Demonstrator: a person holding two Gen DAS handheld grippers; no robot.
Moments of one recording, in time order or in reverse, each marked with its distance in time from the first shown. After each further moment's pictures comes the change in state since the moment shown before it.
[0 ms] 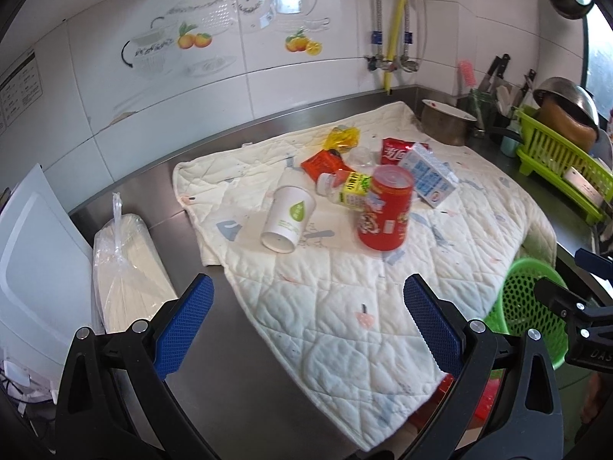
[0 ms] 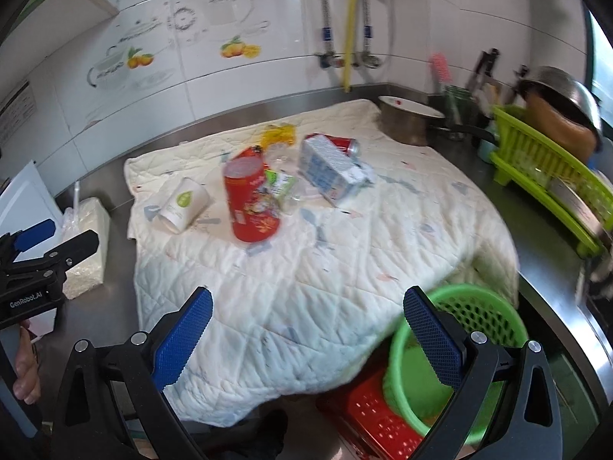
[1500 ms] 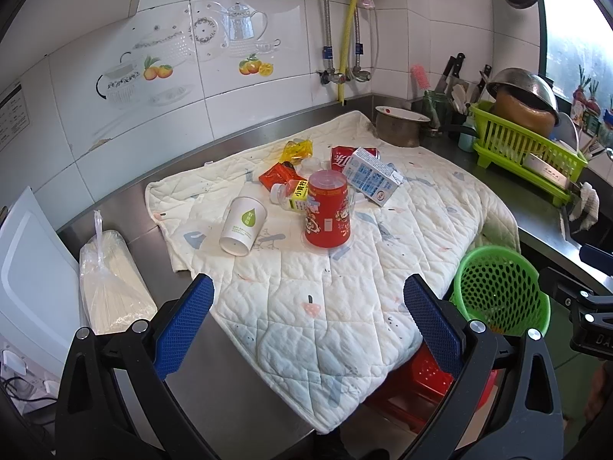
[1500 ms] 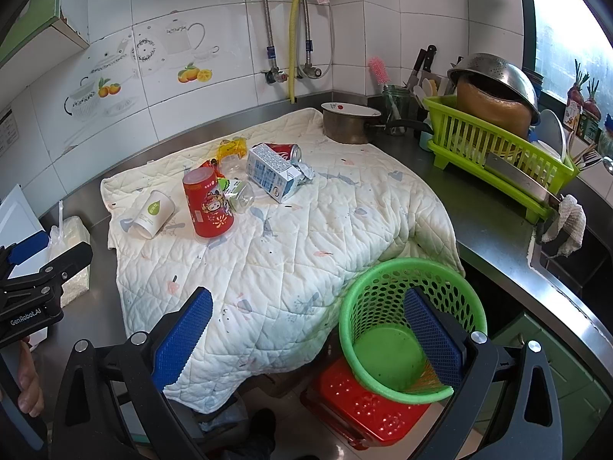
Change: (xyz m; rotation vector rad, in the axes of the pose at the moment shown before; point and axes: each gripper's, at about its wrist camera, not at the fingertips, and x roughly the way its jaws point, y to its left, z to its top) left arm -0.050 -0.047 -0.019 0.079 -0.064 -0.094; right arm -0.077 -0.041 -0.037 0.108 -0.044 -0.138
